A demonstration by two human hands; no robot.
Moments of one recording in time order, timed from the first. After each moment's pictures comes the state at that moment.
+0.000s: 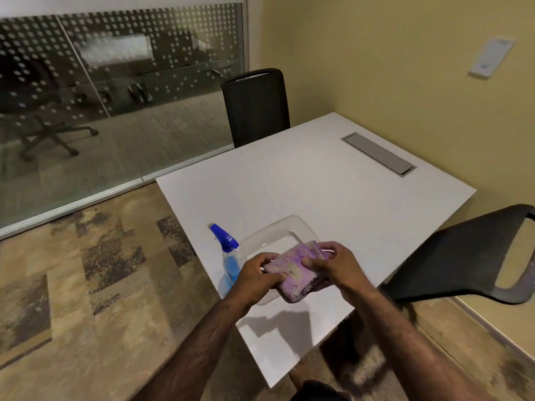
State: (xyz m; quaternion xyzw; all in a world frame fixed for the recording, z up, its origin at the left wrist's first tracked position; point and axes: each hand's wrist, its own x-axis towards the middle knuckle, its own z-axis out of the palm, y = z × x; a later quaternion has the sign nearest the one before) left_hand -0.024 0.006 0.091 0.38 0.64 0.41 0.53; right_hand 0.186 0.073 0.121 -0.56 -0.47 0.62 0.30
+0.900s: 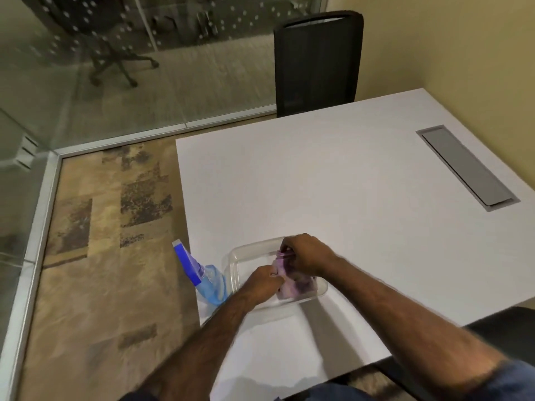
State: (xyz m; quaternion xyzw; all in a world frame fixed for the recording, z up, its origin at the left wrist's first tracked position) left_hand 0.005 0.156 -0.004 0.26 0.77 0.24 0.54; right_hand 0.110 0.301 0.031 -0.32 -0.89 0.28 -0.15
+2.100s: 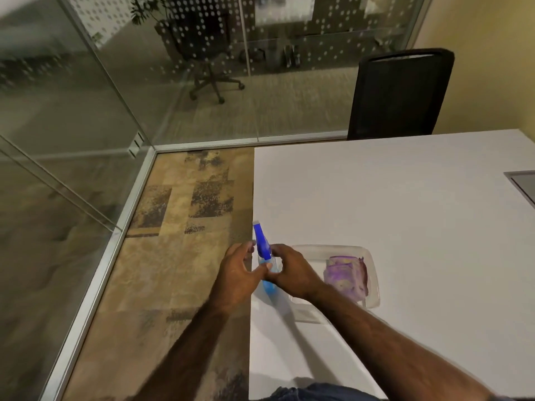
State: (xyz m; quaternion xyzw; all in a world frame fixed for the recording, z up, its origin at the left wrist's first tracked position) left_hand -0.050 0.015 0.107 0.20 0.87 0.40 0.21; right_hand 0.028 0.152 0.067 -0.23 -0.84 0.49 -0.01
